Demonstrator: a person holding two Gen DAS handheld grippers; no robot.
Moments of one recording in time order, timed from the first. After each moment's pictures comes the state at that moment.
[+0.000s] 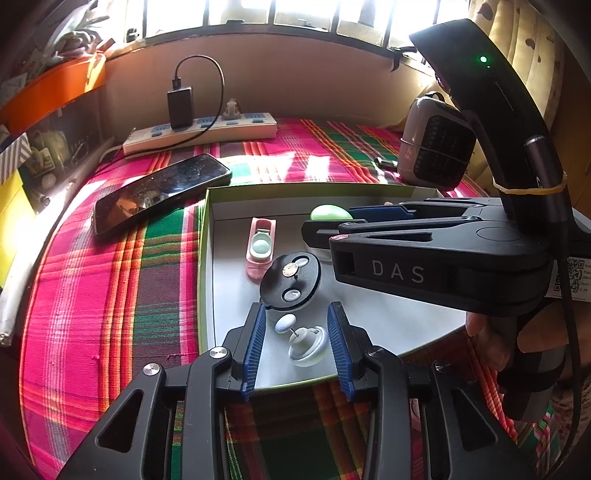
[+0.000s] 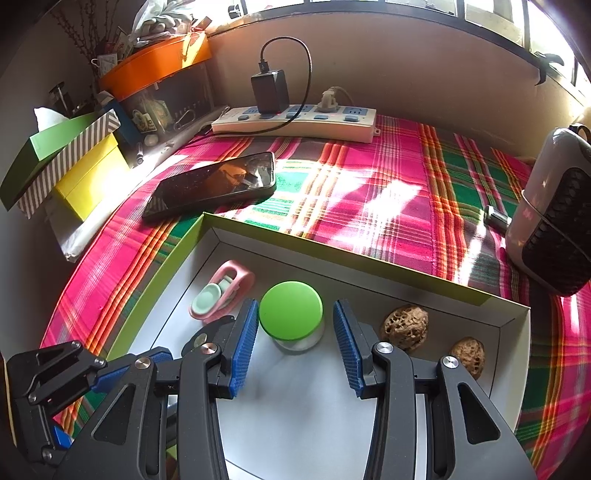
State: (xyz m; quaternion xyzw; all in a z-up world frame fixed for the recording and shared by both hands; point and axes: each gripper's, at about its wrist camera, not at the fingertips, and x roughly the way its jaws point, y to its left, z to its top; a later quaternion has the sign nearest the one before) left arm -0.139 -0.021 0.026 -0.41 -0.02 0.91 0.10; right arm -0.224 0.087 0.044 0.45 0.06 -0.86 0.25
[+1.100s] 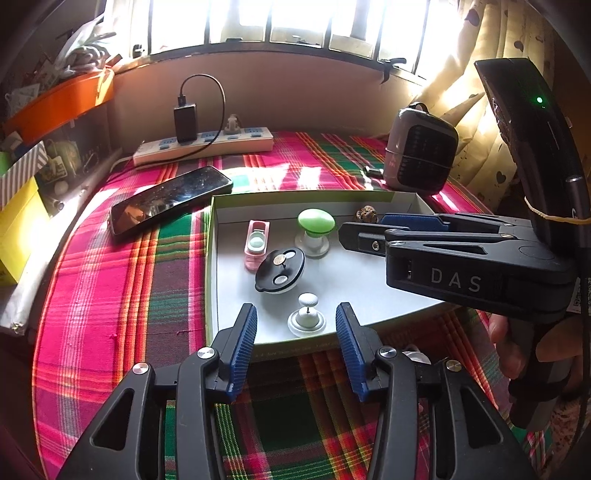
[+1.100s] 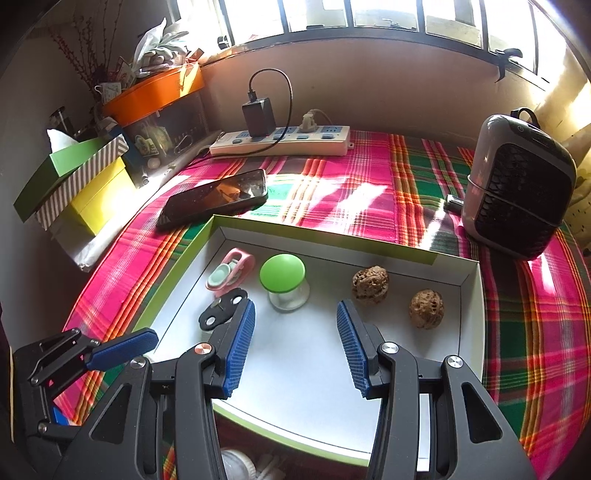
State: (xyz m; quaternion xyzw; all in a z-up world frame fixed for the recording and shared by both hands) left arm -0.108 -0.017 0.044 -0.39 -0.02 0.91 0.09; right arm -0.180 0.120 0.065 0.42 0.03 -0.88 0.23
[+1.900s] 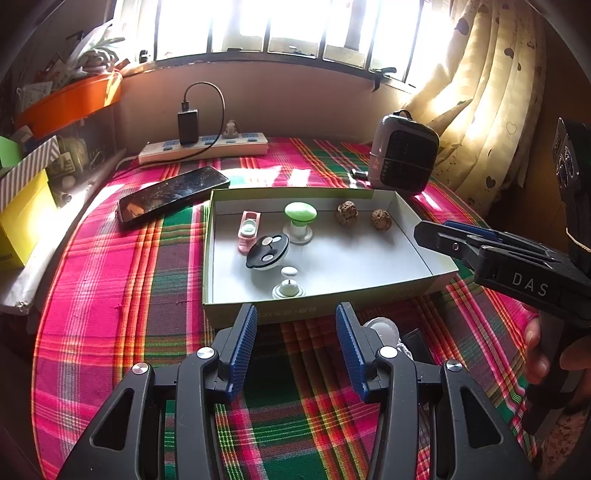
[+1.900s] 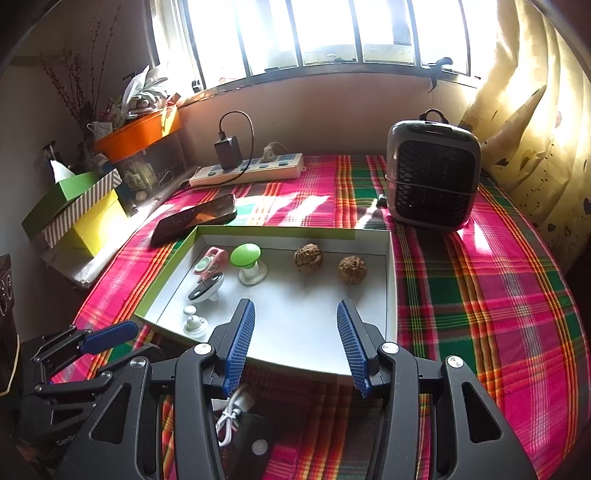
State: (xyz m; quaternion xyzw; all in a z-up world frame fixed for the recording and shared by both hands) left arm -0.072 -0.016 0.050 -0.38 -0.03 0.92 0.10; right arm -0.116 0.176 0.083 0.37 -0.01 -0.91 0.17
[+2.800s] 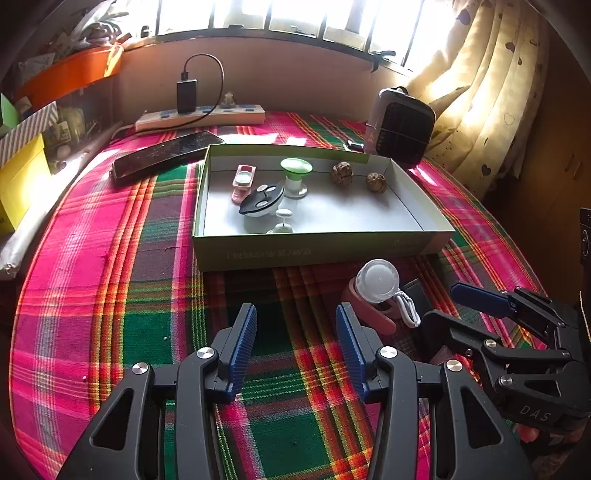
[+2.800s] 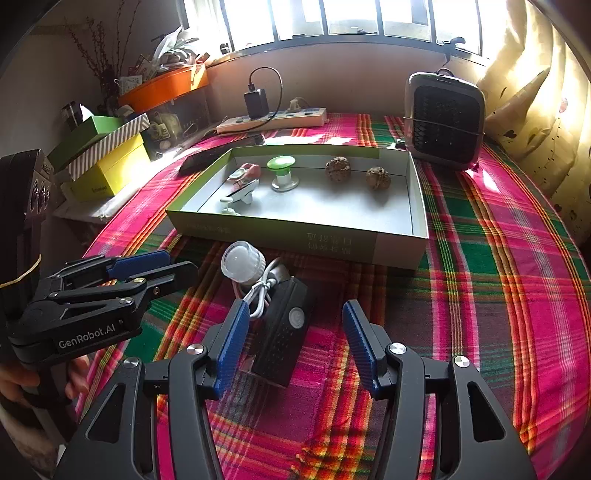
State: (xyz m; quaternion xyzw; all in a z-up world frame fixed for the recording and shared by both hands) left arm -0.053 -0.016 0.024 -0.41 -0.05 0.90 0.11; right arm -0.050 0.164 0.040 0.40 0.02 -0.89 0.21
